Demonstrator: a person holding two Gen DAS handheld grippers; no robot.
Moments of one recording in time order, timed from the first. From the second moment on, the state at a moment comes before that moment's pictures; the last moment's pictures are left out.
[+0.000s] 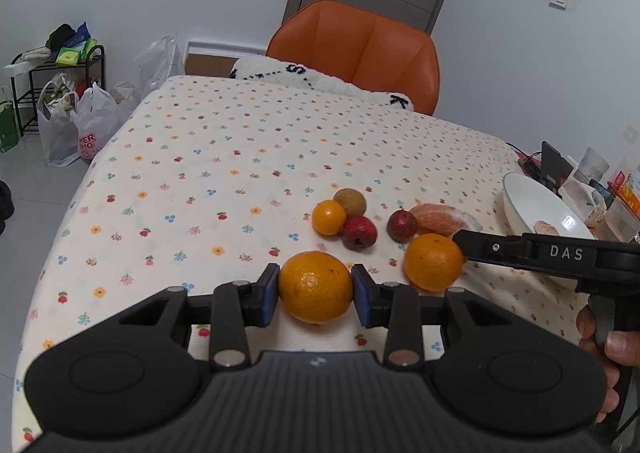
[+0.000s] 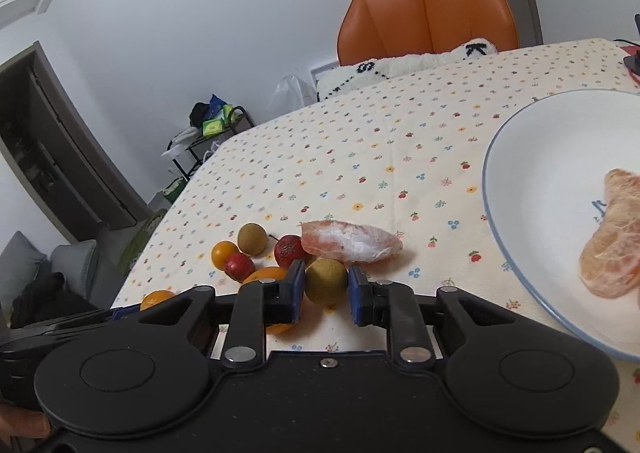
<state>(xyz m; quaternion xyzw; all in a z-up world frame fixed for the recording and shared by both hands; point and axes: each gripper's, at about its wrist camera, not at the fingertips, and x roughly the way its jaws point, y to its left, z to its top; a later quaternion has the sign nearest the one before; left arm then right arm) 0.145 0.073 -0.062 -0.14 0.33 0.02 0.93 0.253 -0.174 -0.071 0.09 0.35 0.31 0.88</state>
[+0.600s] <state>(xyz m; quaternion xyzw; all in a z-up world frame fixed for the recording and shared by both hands) 0.140 0.036 -0.037 -0.12 0.31 0.00 0.94 0.228 -0.223 -0.040 0.10 0.30 0.29 0.90</state>
